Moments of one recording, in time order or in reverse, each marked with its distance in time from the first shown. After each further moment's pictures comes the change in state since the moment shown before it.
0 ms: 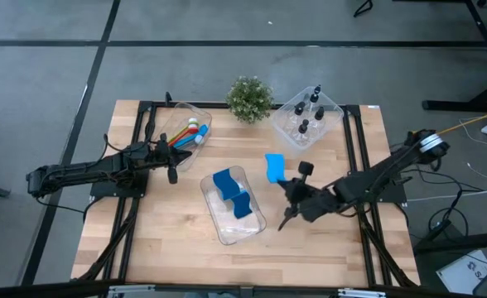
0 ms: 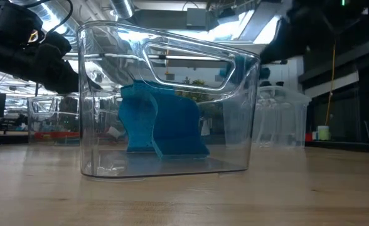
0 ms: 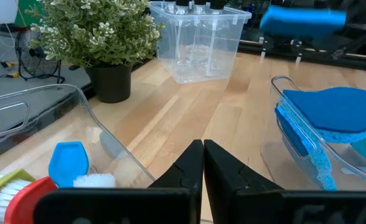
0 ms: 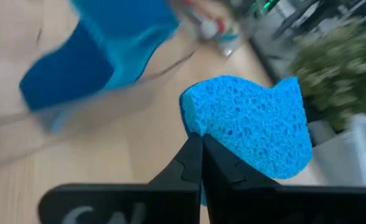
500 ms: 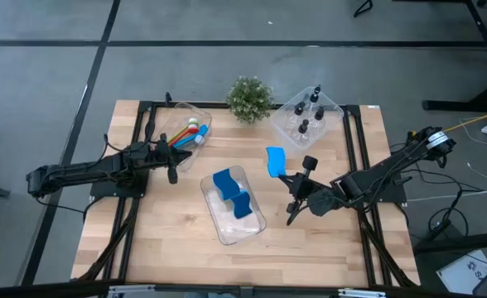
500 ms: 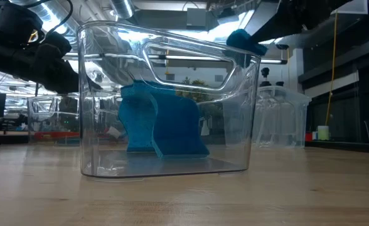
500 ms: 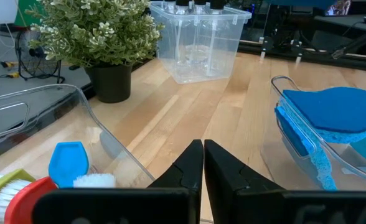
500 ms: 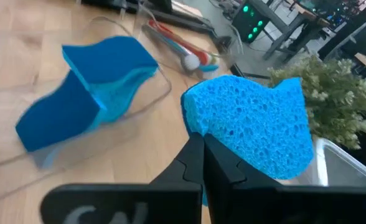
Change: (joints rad) left arm 0.000 0.000 0.000 0.000 0.000 0.000; right arm 0.000 -0.124 0.001 0.046 0.044 -0.099
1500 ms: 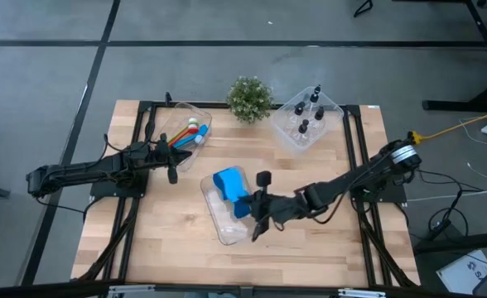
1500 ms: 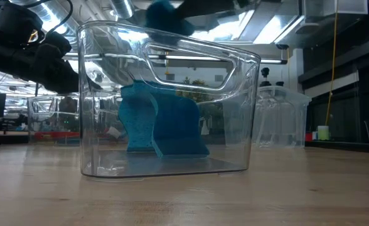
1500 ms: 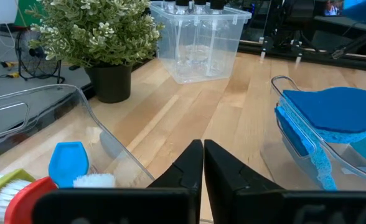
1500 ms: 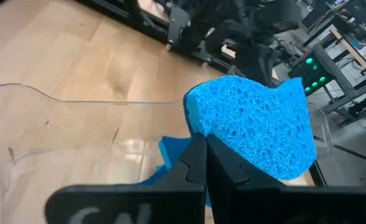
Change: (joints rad) left arm 0.000 0.000 0.000 0.000 0.000 0.000; right arm -0.064 0.408 0.354 0.234 -0.299 -0.361
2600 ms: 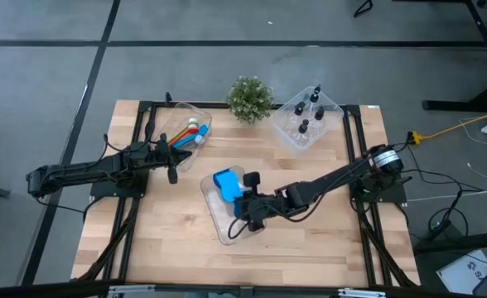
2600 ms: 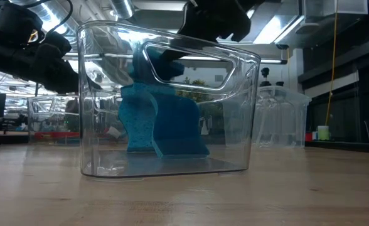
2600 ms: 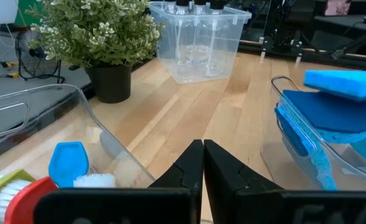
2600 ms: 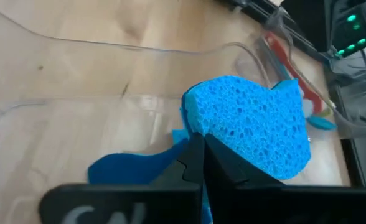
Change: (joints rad) left arm 0.000 0.000 0.000 0.000 0.000 0.000; right arm -0.064 0.176 0.187 -0.267 -0.091 0.050
